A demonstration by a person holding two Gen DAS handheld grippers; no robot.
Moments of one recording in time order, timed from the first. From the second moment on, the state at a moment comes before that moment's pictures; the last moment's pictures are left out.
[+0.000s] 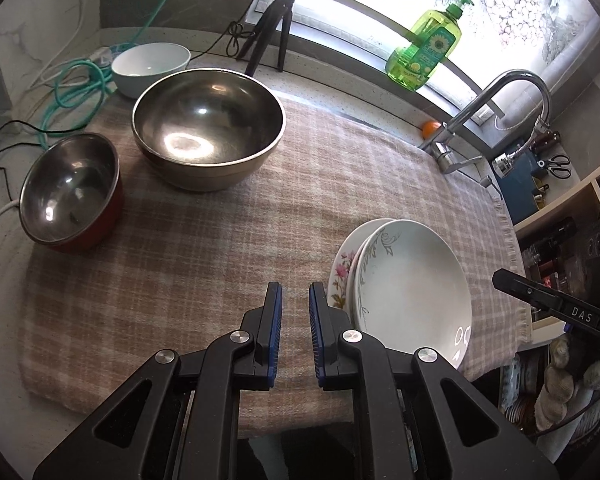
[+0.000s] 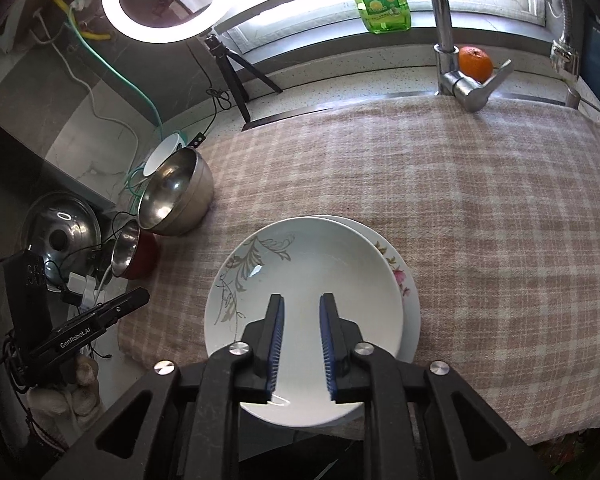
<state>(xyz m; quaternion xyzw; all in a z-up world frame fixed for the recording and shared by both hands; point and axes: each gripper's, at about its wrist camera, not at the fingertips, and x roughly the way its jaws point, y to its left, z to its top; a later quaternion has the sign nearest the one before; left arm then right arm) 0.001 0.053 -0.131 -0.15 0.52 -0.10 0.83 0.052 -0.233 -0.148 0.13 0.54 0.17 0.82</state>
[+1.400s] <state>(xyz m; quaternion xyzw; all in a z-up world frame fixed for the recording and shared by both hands) 0.092 0.176 -0.118 -0.17 0.53 -0.06 0.83 0.140 -0.112 -0.134 0.16 0.55 0.23 0.79</state>
